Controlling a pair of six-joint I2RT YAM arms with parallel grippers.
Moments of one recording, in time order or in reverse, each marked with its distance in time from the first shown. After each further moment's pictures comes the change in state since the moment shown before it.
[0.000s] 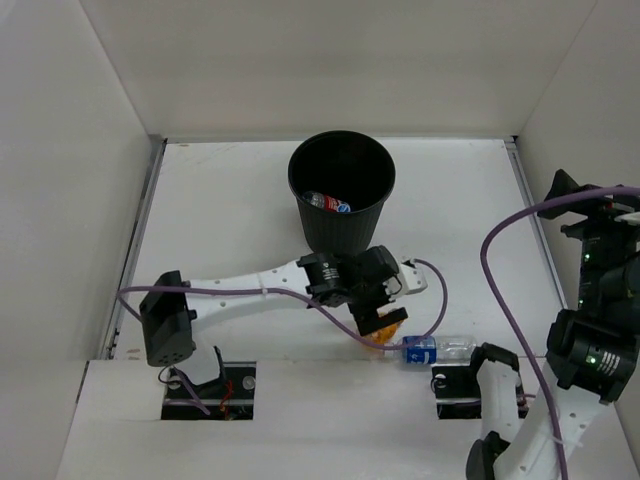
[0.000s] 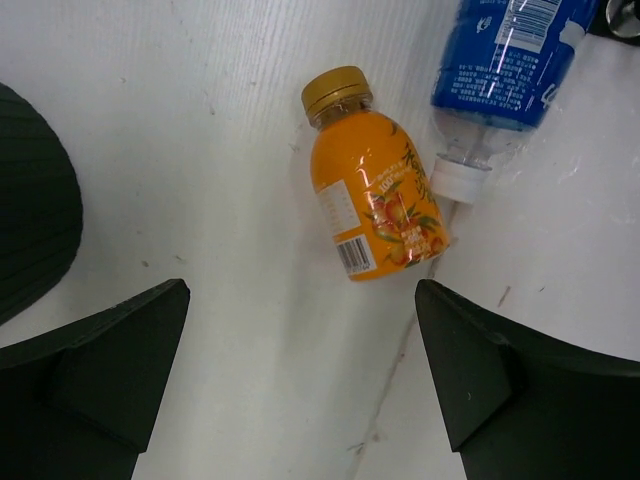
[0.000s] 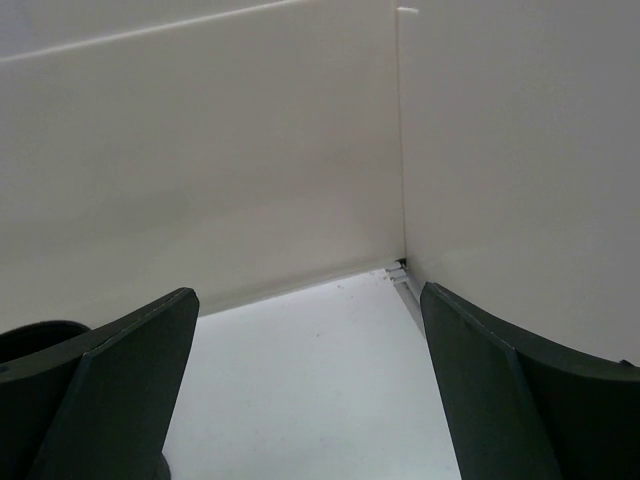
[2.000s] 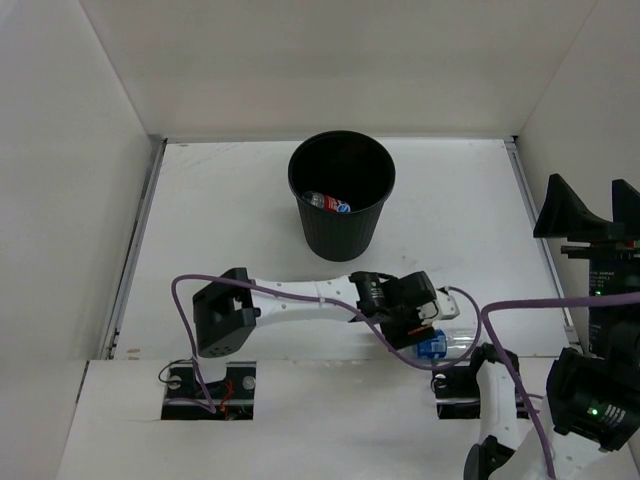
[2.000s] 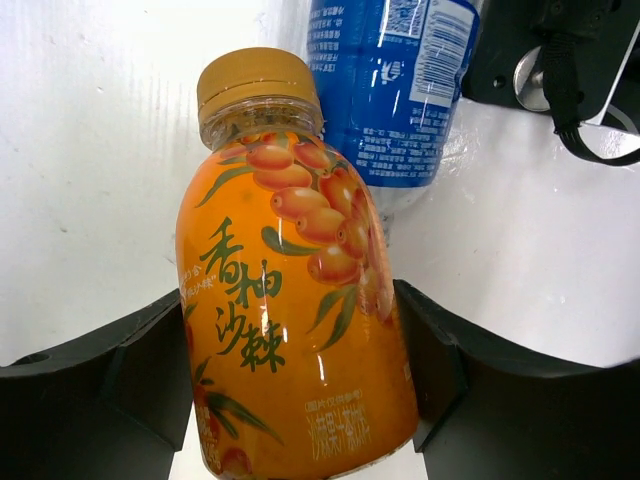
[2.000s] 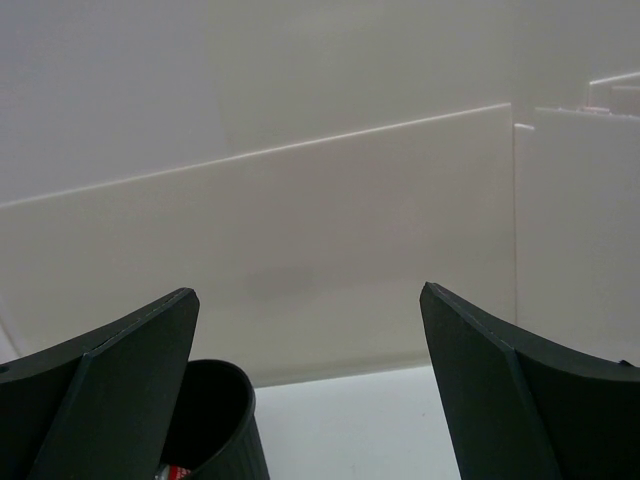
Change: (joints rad) left arm -0.112 0.306 0.120 0.113 0.056 -0.082; right arm -0.018 -0.055 0.192 0.027 -0.167 0.202
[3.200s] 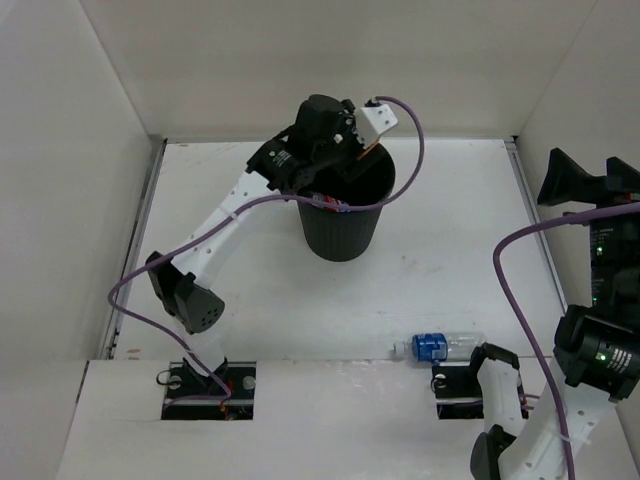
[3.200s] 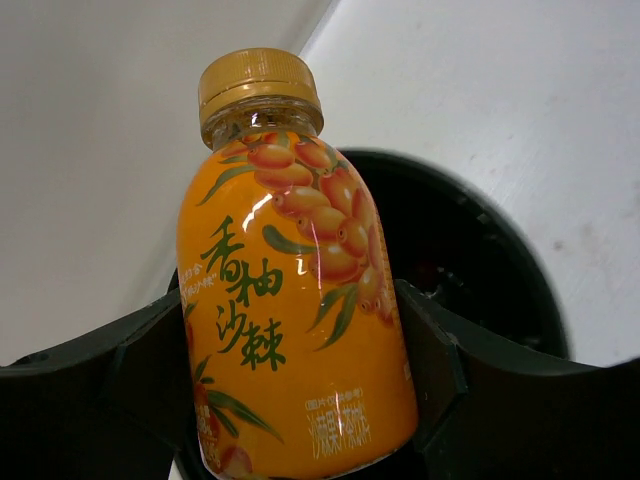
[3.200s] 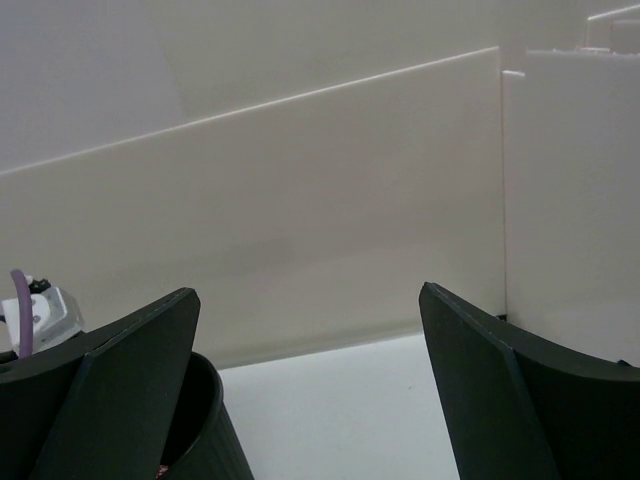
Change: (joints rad) left arm 0.589 -0.067 0.626 -0.080 -0.019 0.420; right arm -0.003 0.104 -0.087 0.068 0.006 -0.019
